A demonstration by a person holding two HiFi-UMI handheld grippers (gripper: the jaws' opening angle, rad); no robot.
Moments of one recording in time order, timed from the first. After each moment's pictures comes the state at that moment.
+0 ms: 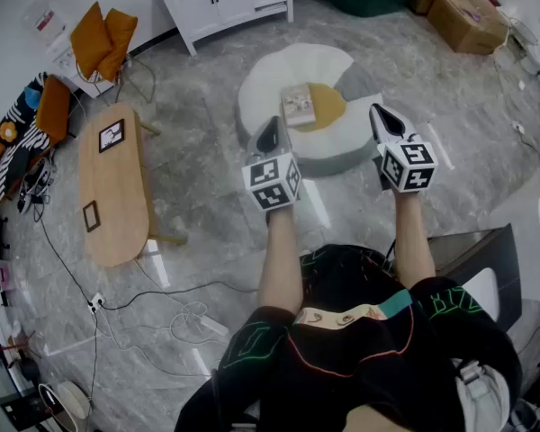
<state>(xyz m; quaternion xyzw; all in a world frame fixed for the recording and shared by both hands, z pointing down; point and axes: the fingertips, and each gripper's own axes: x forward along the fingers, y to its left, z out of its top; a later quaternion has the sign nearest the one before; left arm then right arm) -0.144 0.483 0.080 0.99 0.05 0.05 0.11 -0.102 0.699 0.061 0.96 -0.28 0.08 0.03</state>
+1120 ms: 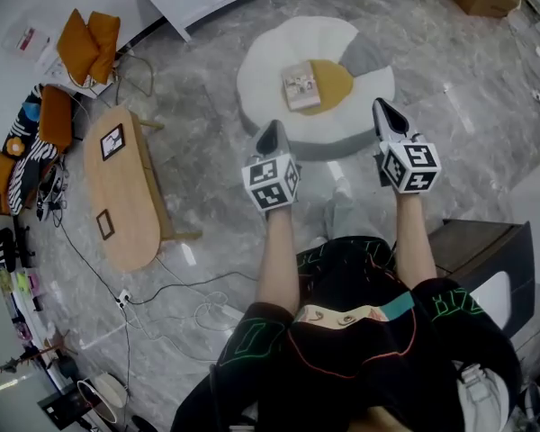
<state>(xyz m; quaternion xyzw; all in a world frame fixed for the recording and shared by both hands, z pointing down) -0.077 0.495 0.157 0.98 0.05 0.16 0.07 -0.037 0.725 0.123 0.96 -0.25 0.10 -0.04</state>
